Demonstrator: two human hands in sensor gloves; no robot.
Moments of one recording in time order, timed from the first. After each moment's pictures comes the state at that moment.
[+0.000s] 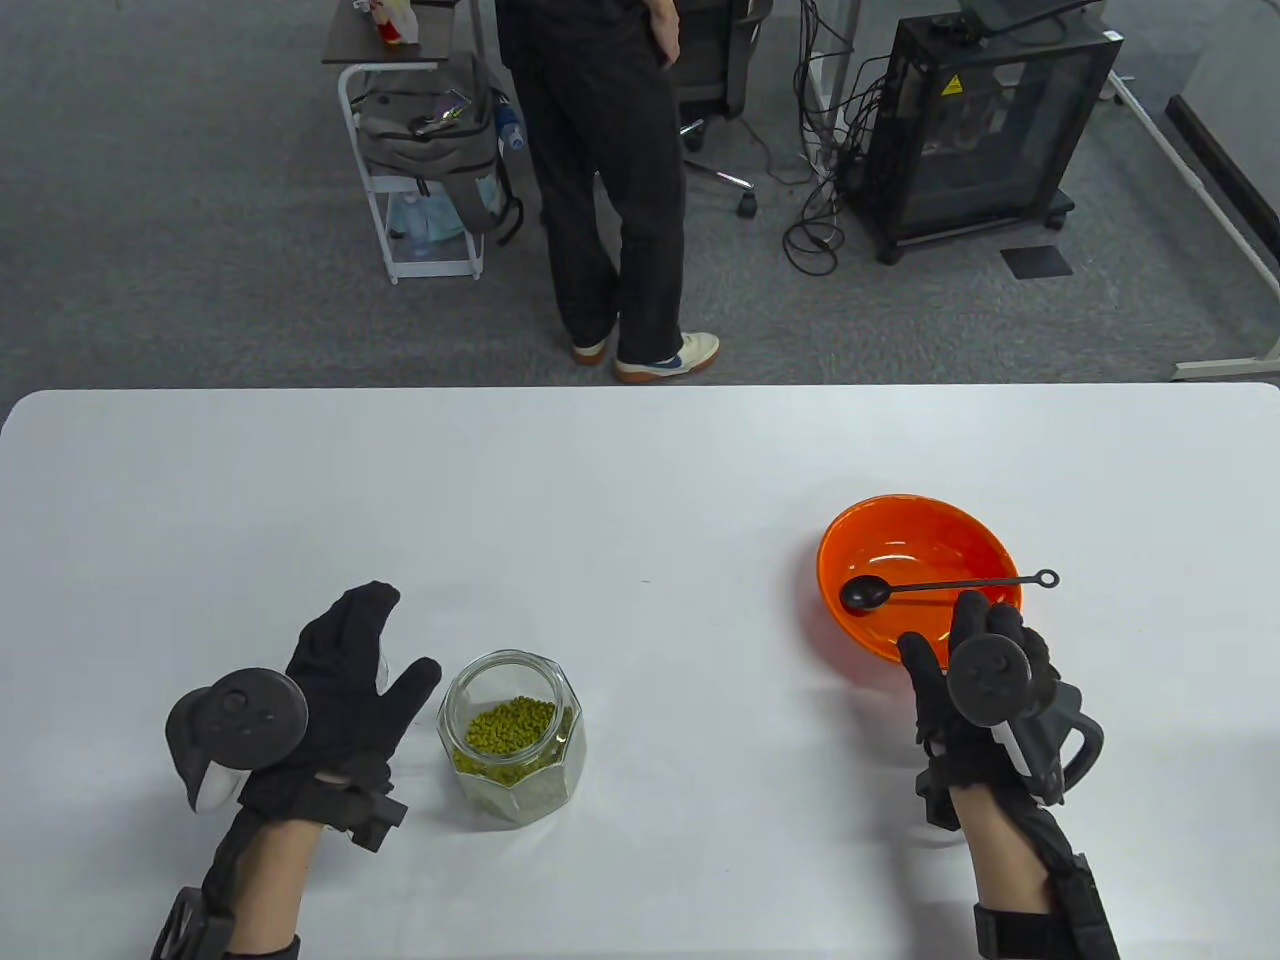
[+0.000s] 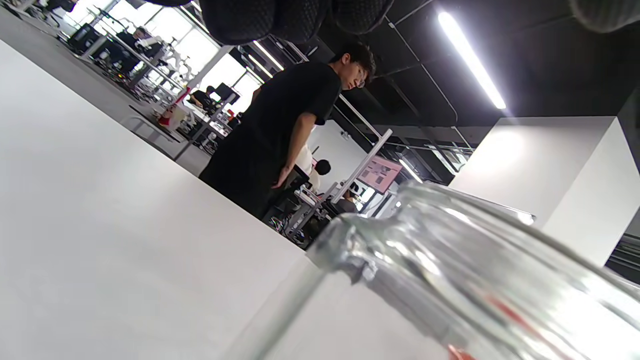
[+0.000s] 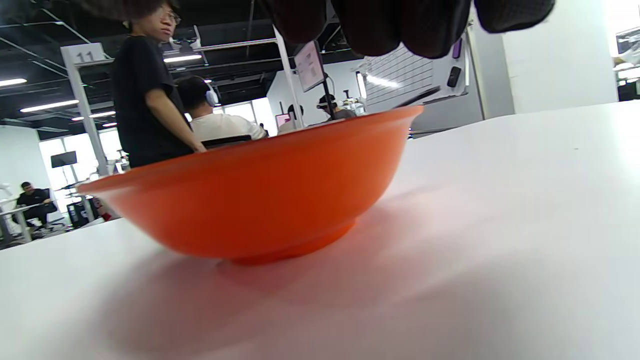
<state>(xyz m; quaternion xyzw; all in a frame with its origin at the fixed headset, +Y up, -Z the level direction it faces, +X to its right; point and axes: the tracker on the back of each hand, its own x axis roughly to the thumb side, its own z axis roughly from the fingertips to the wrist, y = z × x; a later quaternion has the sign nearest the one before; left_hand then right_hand) -0.291 -0.668 -0.280 0.11 -0.17 0.37 0.91 0.269 -0.702 -0.299 -0.19 -0.12 0.97 0.13</state>
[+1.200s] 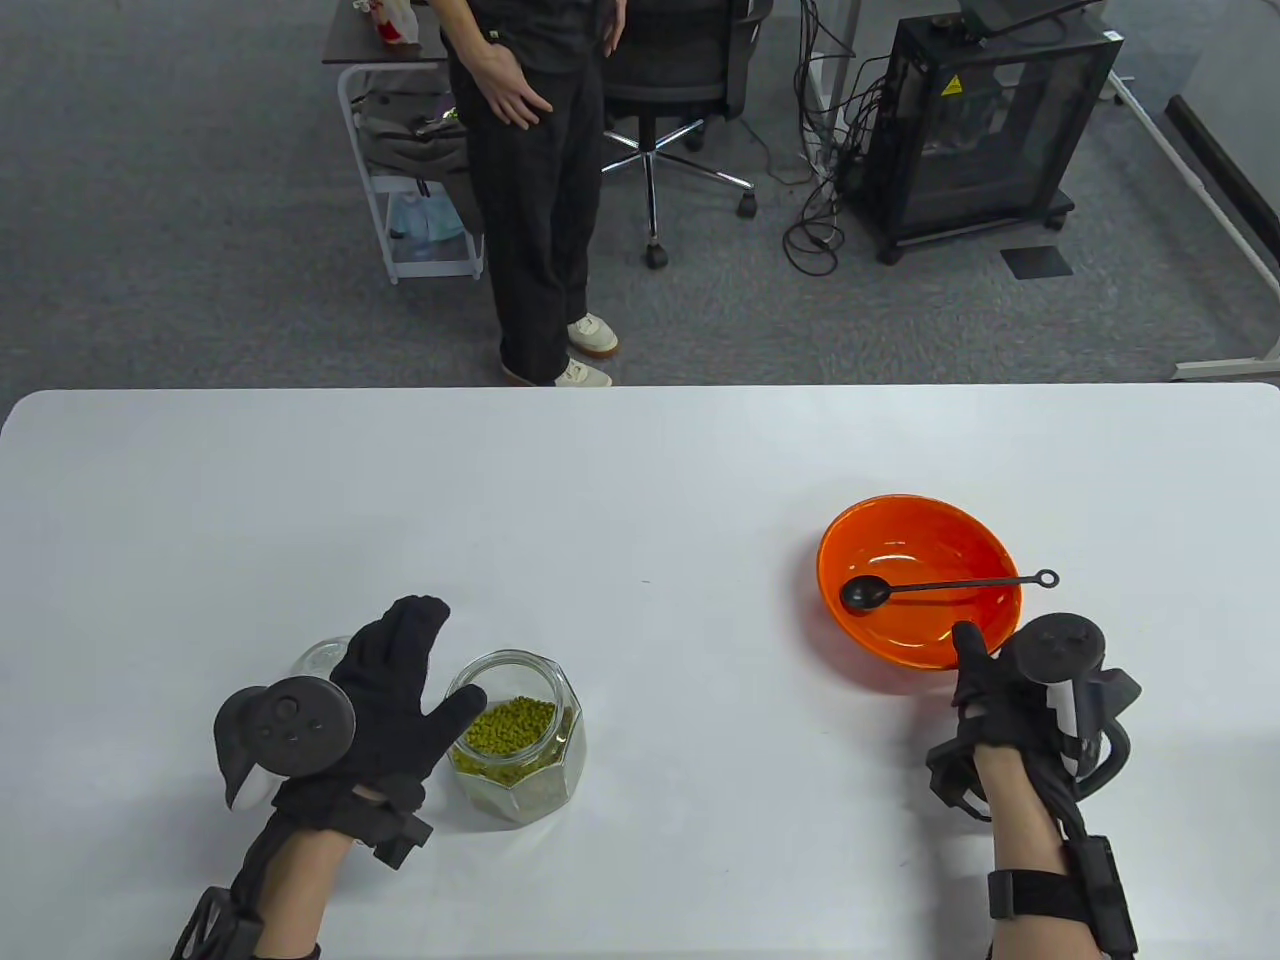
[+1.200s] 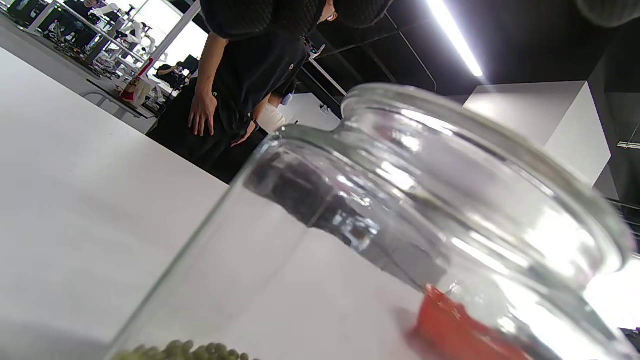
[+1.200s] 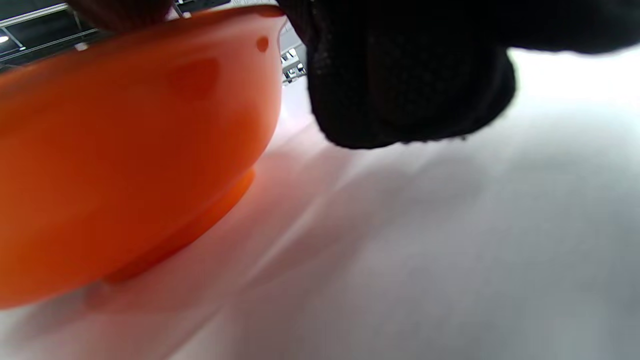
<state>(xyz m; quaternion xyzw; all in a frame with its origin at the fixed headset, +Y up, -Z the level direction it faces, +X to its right) -0.267 -0.675 -0.278 0.09 -0.21 0.35 0.91 0.322 -0.739 -0.323 -0.35 -0.02 0.90 0.28</state>
